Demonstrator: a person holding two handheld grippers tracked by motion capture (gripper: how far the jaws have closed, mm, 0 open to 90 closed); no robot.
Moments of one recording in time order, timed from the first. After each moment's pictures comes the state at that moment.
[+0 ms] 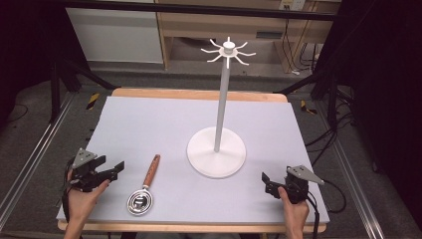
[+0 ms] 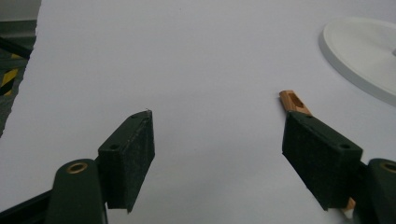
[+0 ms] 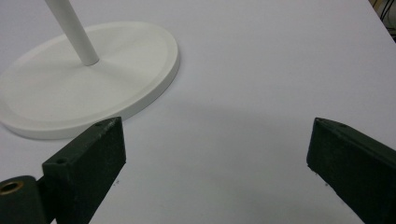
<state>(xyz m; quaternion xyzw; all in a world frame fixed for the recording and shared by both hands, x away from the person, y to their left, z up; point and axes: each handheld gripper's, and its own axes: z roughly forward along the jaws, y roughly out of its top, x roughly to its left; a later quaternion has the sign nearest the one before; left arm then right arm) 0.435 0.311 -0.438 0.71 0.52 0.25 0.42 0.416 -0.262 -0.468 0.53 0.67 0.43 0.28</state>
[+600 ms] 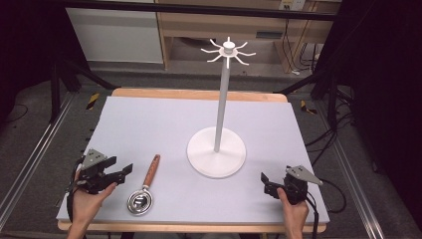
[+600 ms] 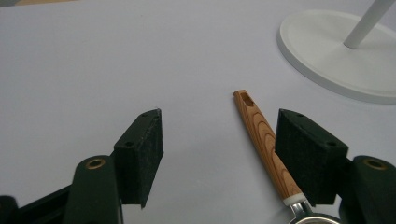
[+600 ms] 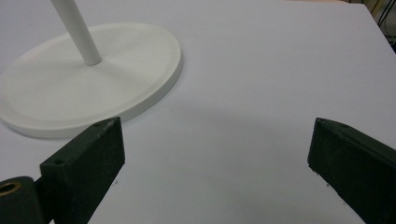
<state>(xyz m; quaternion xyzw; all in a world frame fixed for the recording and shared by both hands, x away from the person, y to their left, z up) 0.426 0.283 -0.421 0.74 0.48 0.23 0.41 0.414 -0.258 -0.466 0.53 0.68 0.43 0.29</state>
